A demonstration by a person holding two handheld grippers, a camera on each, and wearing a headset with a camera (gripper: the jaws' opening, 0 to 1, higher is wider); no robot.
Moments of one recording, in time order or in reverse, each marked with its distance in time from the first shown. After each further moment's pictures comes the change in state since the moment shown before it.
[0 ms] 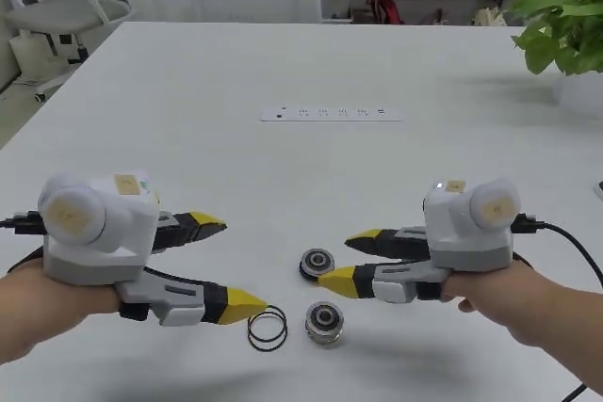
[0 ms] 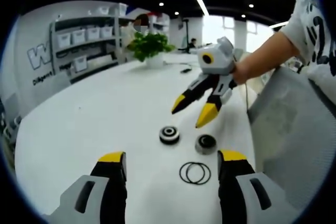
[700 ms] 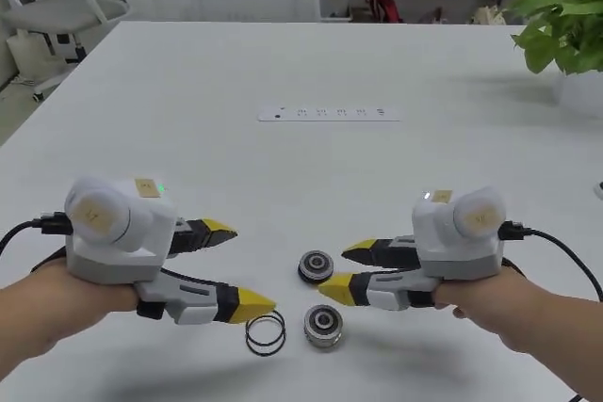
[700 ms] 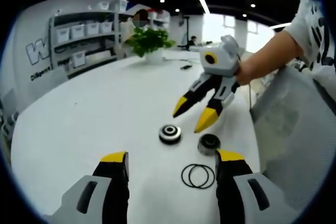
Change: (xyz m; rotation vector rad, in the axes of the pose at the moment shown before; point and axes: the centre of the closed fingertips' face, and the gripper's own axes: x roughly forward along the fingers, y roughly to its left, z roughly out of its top) left arm 0.018 0.003 -0.005 -0.023 0.023 -0.018; right arm 0.008 -0.005 -0.014 -0.026 0.056 -0.022
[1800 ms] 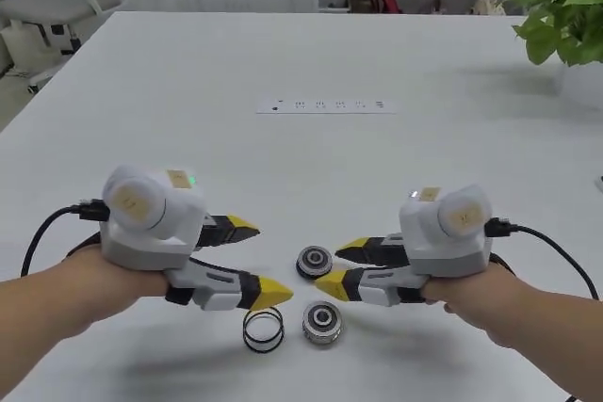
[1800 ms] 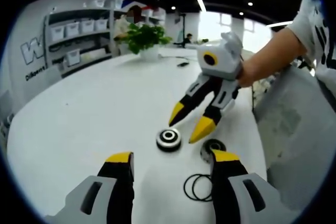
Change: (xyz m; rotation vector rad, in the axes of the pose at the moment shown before) left arm 0.029 0.004 0.001 0.008 0.020 -0.039; right arm 0.011 -0.006 -0.008 -0.019 0.033 -0.016
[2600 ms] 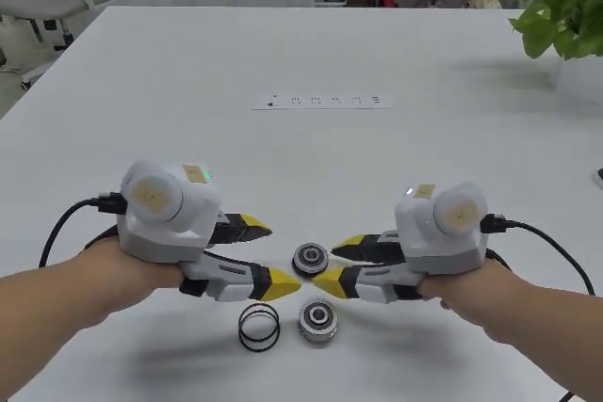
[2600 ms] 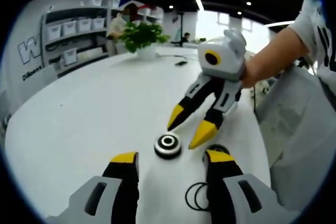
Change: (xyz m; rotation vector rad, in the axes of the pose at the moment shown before) left arm 0.018 -0.003 0.005 0.004 0.008 -0.025; right arm 0.000 -0.002 -0.001 -0.005 0.001 0.000
